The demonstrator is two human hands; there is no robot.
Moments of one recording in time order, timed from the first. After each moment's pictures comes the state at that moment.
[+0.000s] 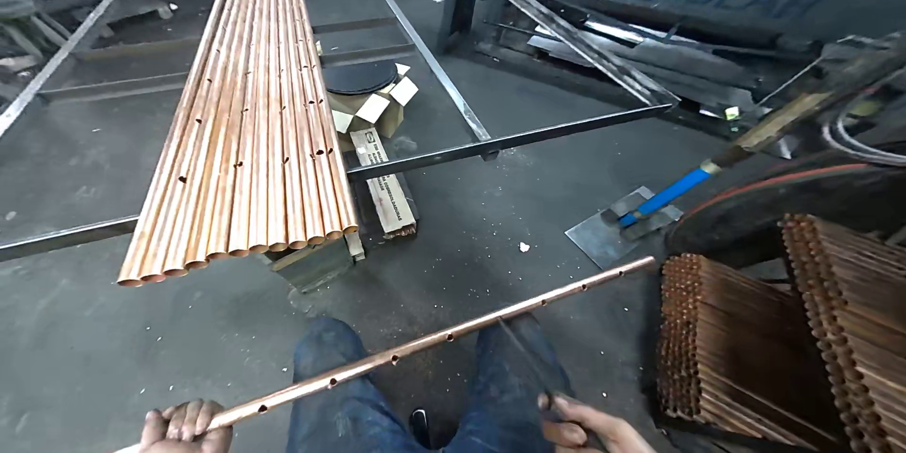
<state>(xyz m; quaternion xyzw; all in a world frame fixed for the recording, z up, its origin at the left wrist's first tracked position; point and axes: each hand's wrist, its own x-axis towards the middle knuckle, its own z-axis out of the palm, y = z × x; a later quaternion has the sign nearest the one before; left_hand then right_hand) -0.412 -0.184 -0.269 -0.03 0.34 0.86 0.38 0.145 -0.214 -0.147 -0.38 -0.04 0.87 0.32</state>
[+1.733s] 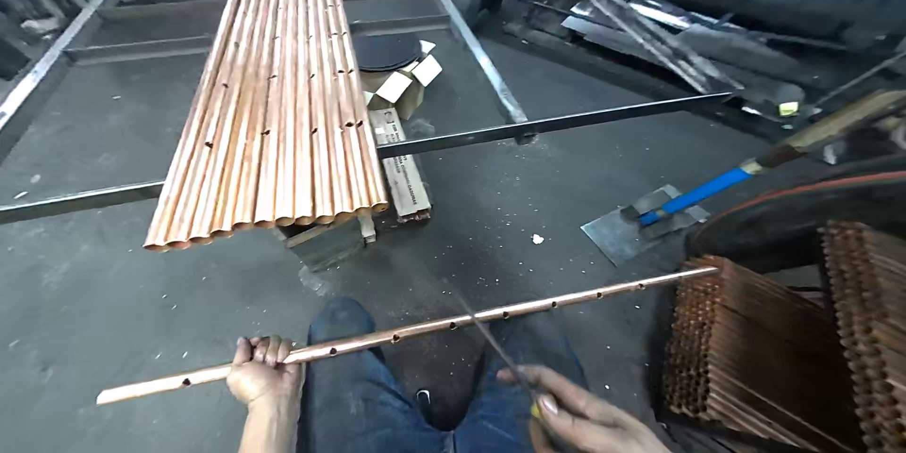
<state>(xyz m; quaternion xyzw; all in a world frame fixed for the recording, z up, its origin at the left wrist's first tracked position) -0.325 -0.135 -0.249 -0.09 0.43 0.82 0.37 0.074 -0.194 -0.069 -0.46 -0.35 0.78 0.23</state>
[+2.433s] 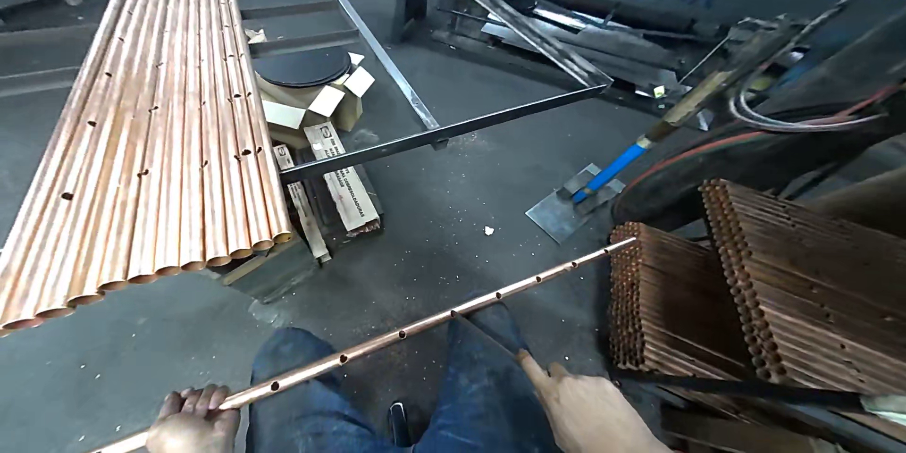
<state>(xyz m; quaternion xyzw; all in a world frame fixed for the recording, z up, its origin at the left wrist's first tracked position) -0.332 -0.124 -0.270 -0.08 0.48 0.78 0.38 0.150 -0.205 -0.125 -0.67 -0.67 0.19 -0.26</state>
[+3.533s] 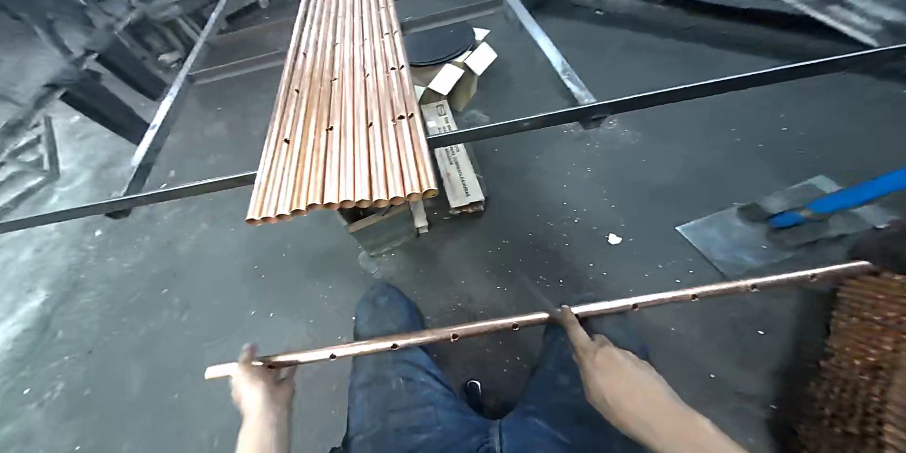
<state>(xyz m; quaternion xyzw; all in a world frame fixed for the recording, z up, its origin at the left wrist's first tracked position) -0.387 -0.207 -0.204 -0.11 0.70 0.67 0.20 0.073 -0.137 -0.179 -0.65 -0.68 0.25 -0.23</state>
